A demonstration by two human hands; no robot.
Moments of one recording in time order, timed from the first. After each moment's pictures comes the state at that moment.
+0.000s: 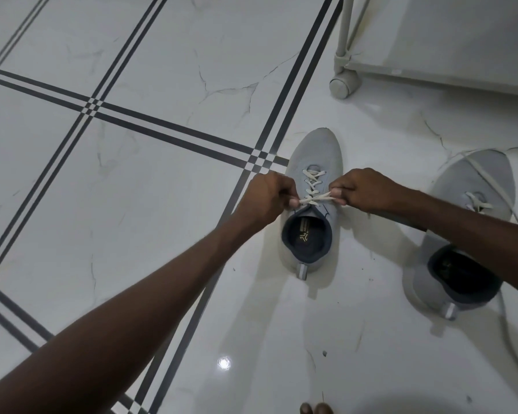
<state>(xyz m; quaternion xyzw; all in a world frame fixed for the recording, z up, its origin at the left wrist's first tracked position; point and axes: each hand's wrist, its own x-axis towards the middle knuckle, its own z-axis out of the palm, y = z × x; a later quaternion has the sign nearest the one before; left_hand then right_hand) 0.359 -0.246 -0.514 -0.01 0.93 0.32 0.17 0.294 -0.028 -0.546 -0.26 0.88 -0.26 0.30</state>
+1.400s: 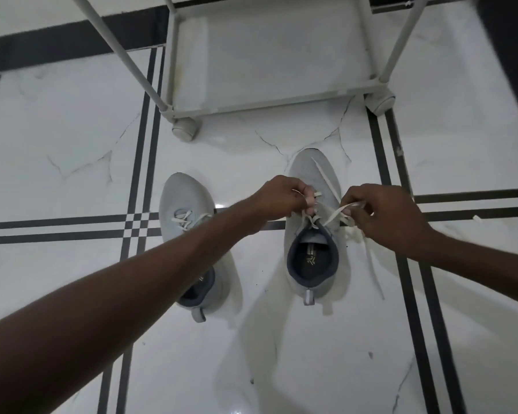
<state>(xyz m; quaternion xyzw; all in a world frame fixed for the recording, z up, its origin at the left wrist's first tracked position) 0.306 0.002 -0.504 0.09 0.78 0.45 0.43 0.405 0.203 -0.503 0.00 0.95 -0.32 0.05</state>
